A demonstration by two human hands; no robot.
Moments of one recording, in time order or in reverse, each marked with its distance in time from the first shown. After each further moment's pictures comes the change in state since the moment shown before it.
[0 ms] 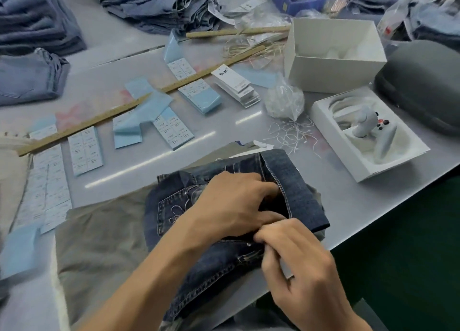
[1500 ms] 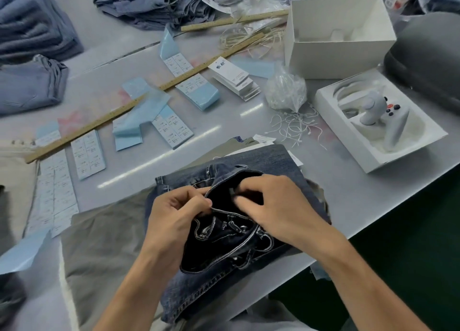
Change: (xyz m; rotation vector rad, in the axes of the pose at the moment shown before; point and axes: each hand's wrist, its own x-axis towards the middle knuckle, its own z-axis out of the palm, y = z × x) left_hand -0.057 -0.026 0.027 -1.440 0.522 -0.617; right_hand 0.080 0.044 0.020 0.070 -0.487 0.378
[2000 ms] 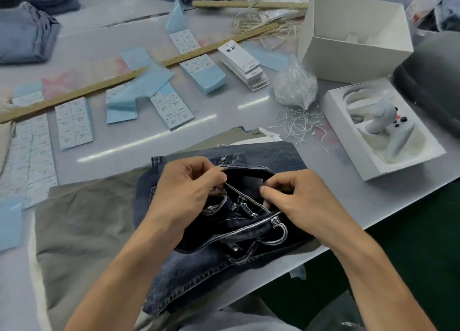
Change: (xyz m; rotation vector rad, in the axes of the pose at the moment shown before) left_hand 0.022 0.003 0.006 0.222 0.040 0.033; right_hand 0.001 0.018 -0.007 0.173 -0.049 0.254
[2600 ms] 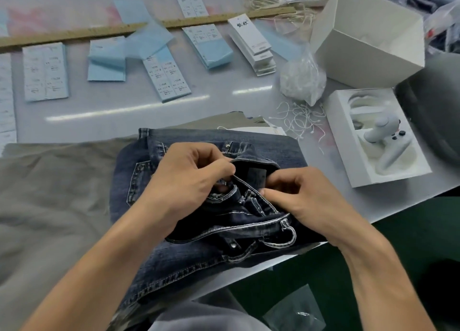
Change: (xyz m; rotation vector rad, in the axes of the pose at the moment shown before) left_hand 0.011 -0.024 0.005 -0.071 -0.101 0.004; right_hand 0.014 0.012 -0.009 -0.012 -0.198 0.007
